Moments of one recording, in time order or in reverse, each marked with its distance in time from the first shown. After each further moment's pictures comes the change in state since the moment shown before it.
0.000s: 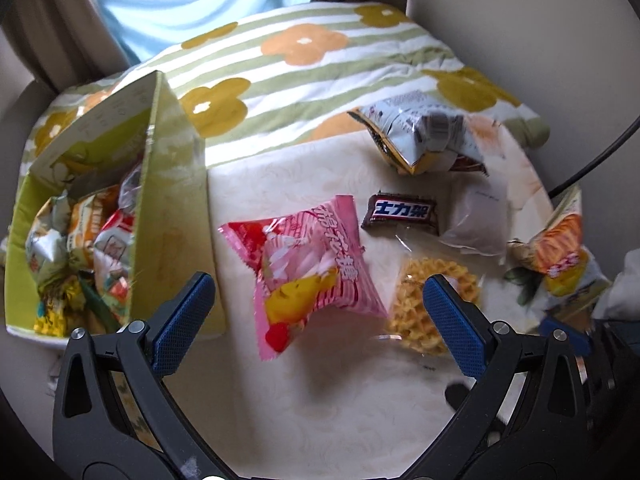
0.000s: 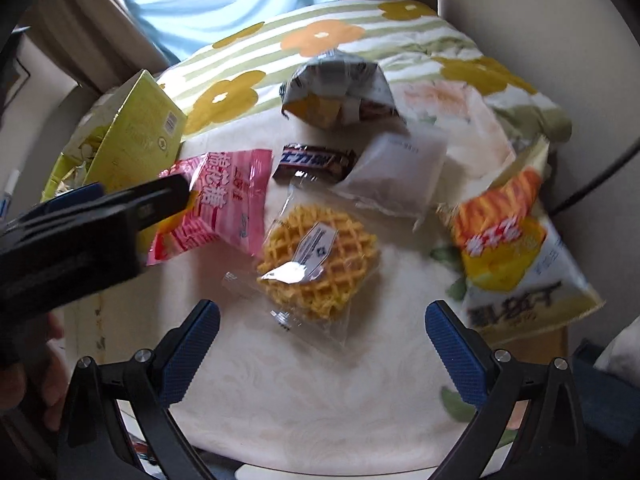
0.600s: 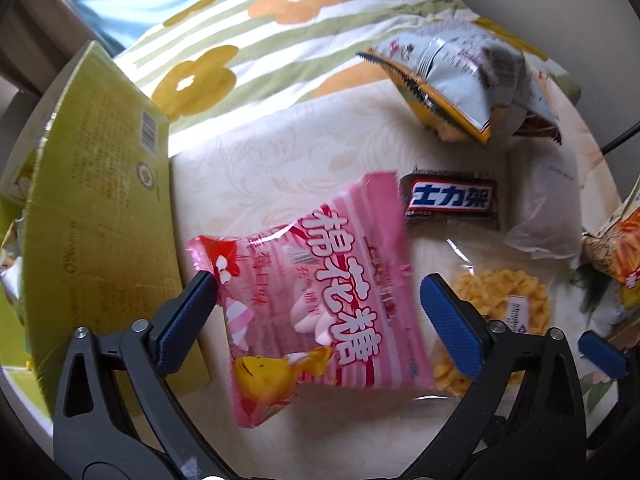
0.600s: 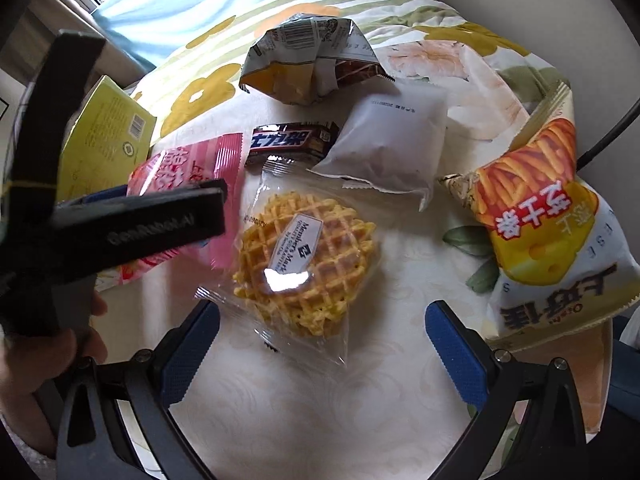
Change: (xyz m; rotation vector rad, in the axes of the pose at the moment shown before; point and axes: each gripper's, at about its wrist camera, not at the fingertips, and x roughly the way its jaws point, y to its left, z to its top) left arm 0.087 0.000 0.015 0.067 0.130 0.038; right arm 0.036 -0.009 0.007 0.103 0.038 -0.011
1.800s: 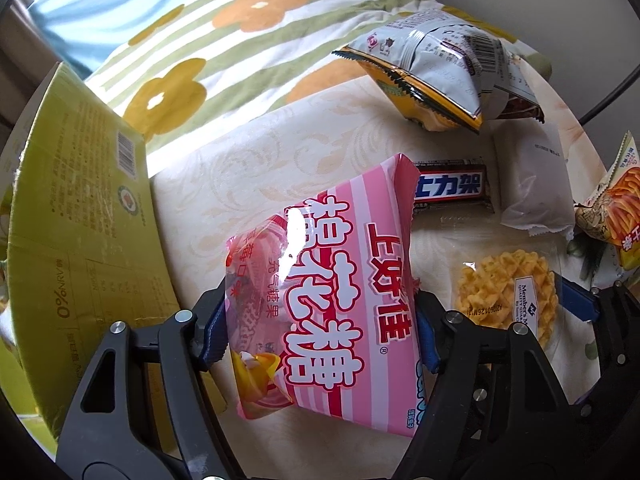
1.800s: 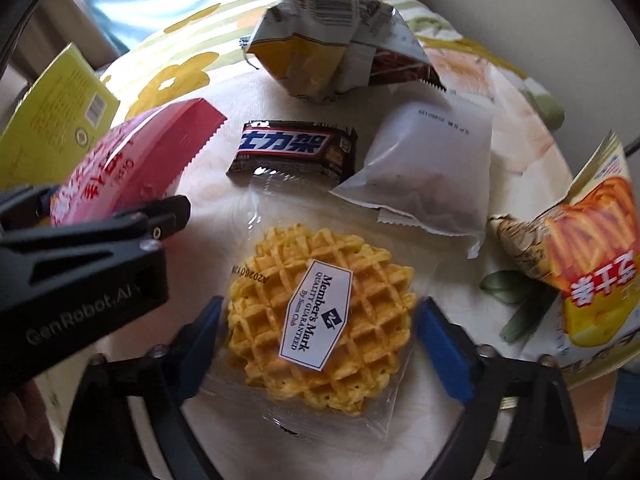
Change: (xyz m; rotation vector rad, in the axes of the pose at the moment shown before) left arm 0.000 0.006 0.000 0.119 -0.023 -0.079; right arm 0.052 0.041 0.021 -0.072 -0.020 -0.186
